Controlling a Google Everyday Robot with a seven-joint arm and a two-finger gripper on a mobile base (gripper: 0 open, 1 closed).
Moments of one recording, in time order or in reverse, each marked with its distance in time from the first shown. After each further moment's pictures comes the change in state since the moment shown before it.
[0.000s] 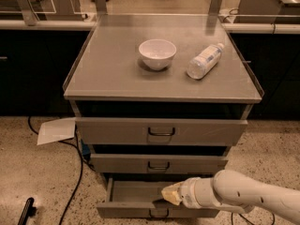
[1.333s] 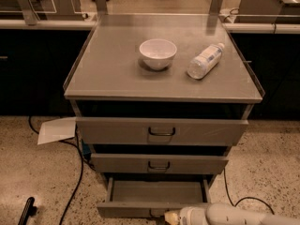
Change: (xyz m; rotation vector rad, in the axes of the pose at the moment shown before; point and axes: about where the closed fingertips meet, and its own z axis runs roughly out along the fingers) arm 0.136 -0.058 0.106 0.055 -0.008 0.366
